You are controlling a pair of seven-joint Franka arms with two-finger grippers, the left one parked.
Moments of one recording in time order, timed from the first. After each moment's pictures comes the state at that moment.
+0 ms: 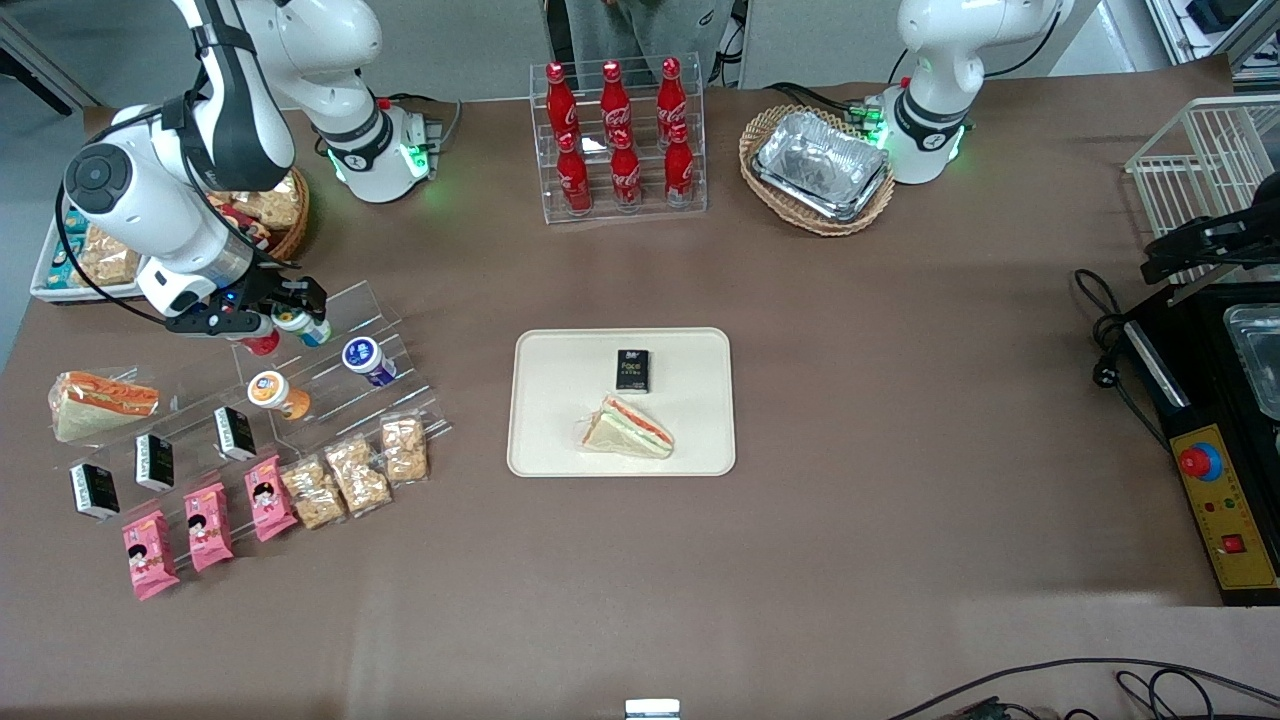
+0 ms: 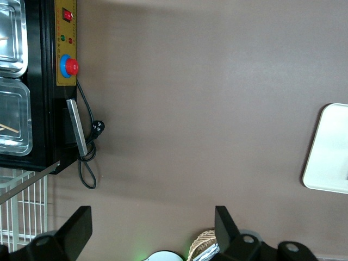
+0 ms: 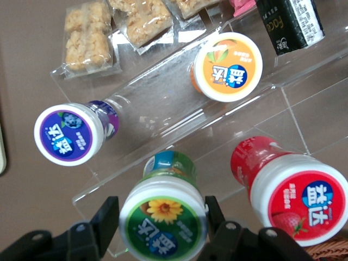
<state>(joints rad) 0.06 -0.29 -0.07 -2.53 0.01 2.20 0.04</state>
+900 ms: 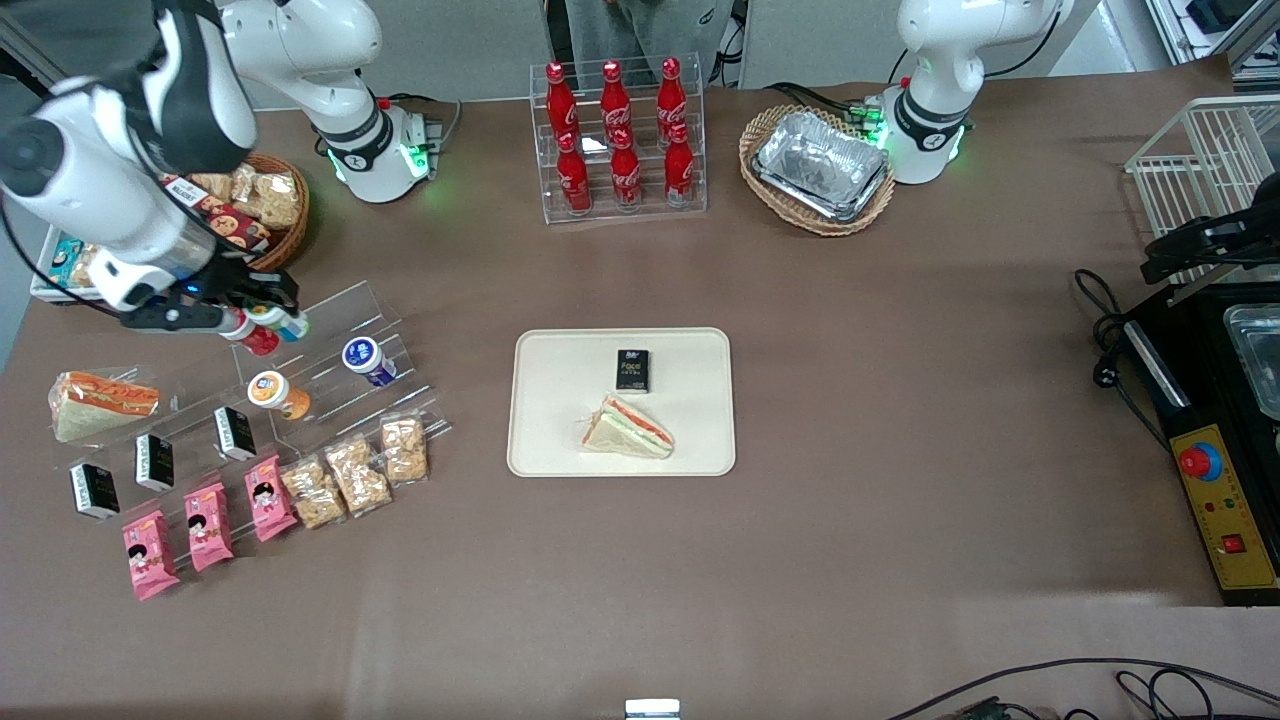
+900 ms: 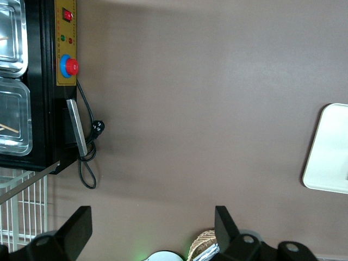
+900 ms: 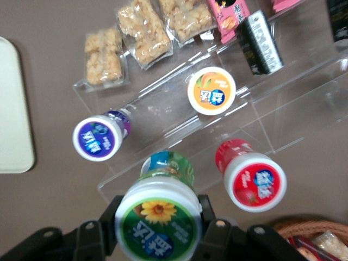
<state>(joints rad) 0.06 -0.30 -0.07 -2.32 0.01 1.97 0.04</state>
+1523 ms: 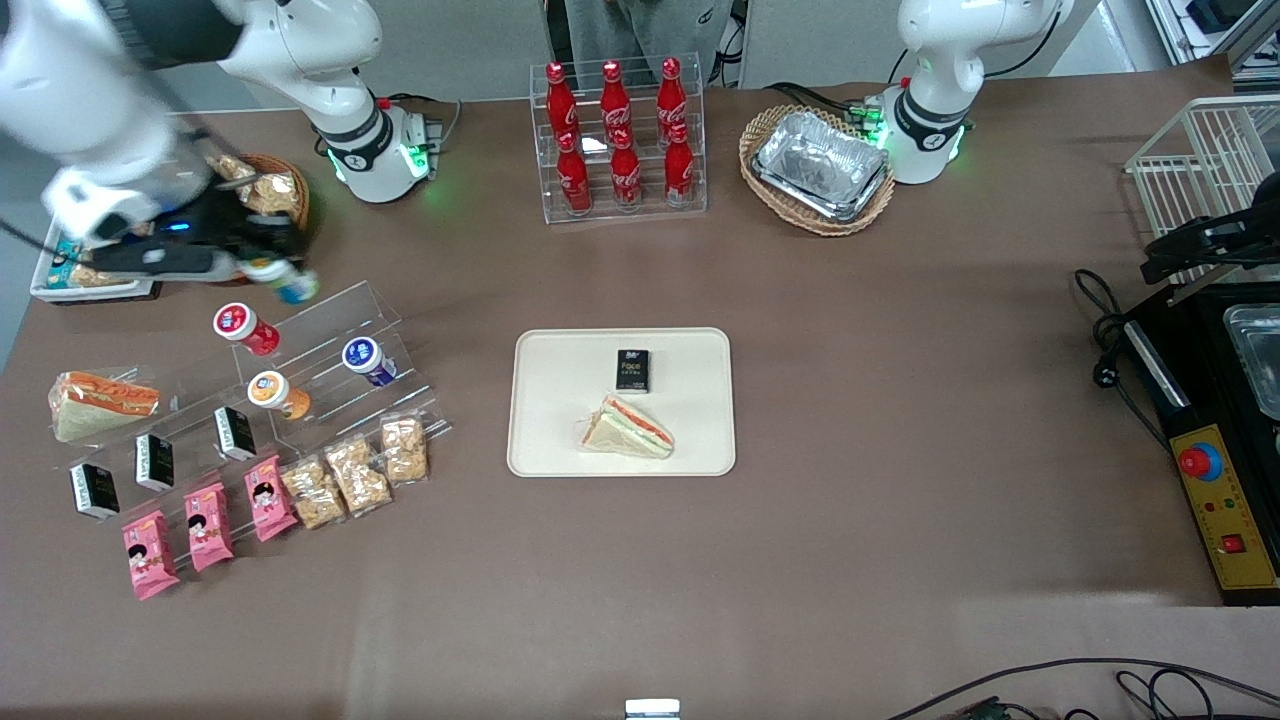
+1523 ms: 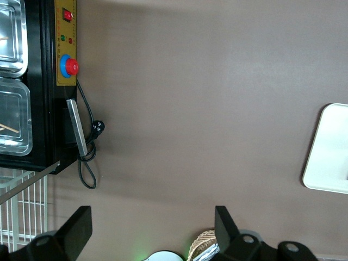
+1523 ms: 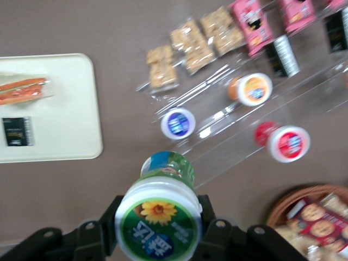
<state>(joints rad) 0.16 -0.28 0.06 -2.00 0.04 1.66 0.30</state>
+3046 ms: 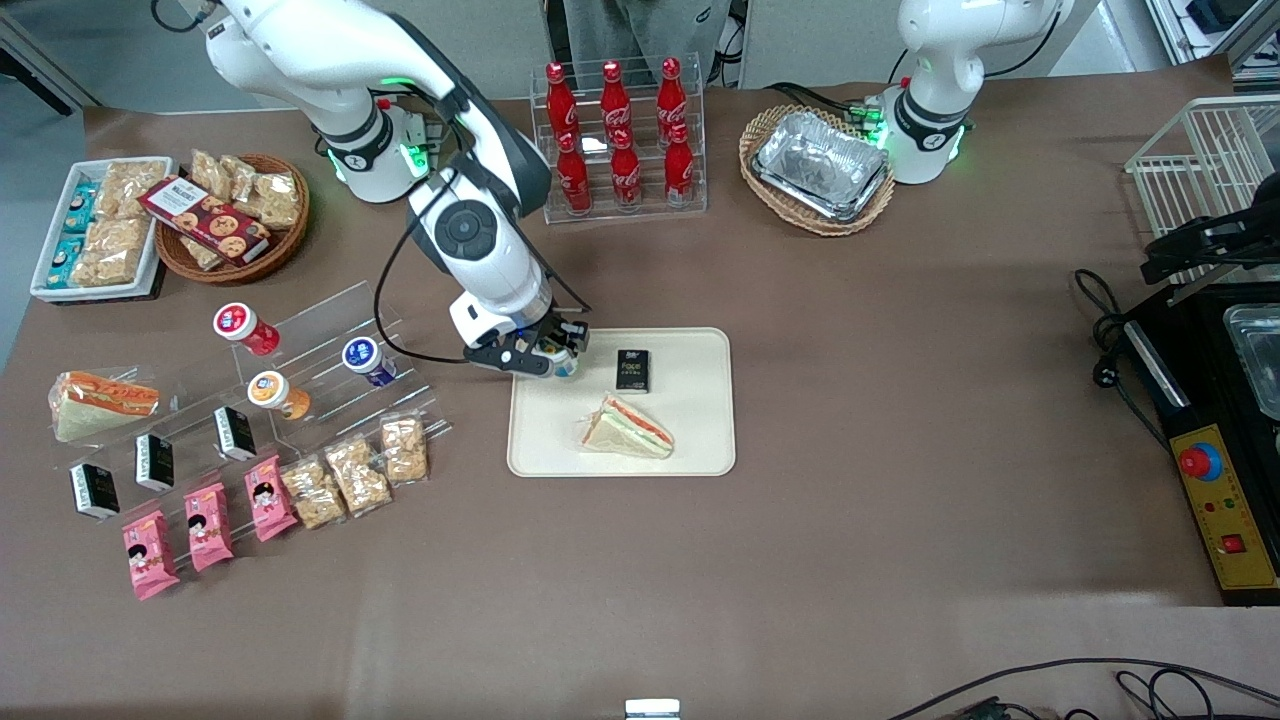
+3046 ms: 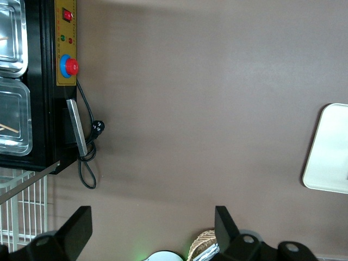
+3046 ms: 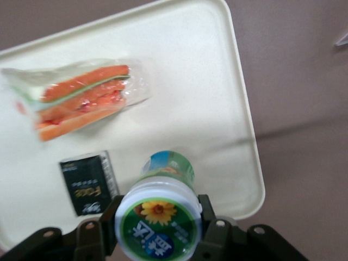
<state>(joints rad) 0.43 0.30 0.24 -2.10 0.05 2.46 0.90</state>
